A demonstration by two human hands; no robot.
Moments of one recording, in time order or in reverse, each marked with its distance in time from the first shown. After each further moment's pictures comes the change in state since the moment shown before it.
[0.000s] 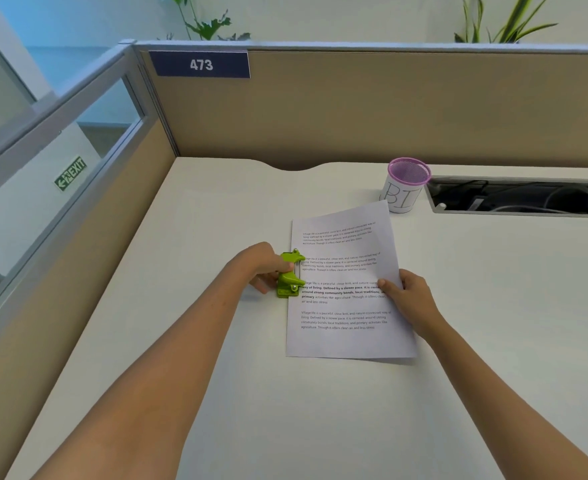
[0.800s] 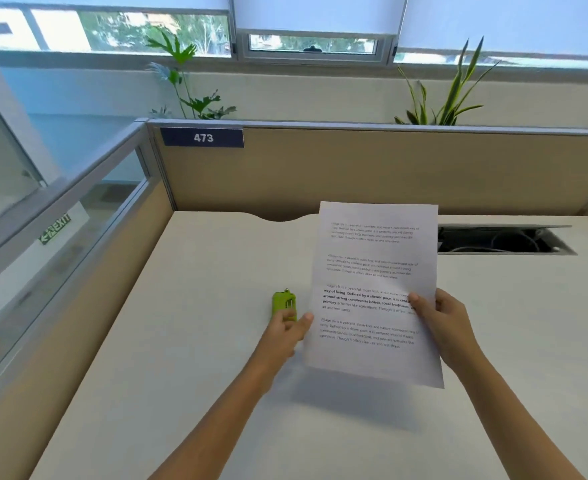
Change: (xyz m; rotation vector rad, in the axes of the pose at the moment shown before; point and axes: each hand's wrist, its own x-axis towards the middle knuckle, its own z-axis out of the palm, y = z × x) left_hand -0.086 -0.033 0.077 -0.625 0.076 0.344; right_hand -0.072 -0.050 -0.069 0.273 0.202 -0.163
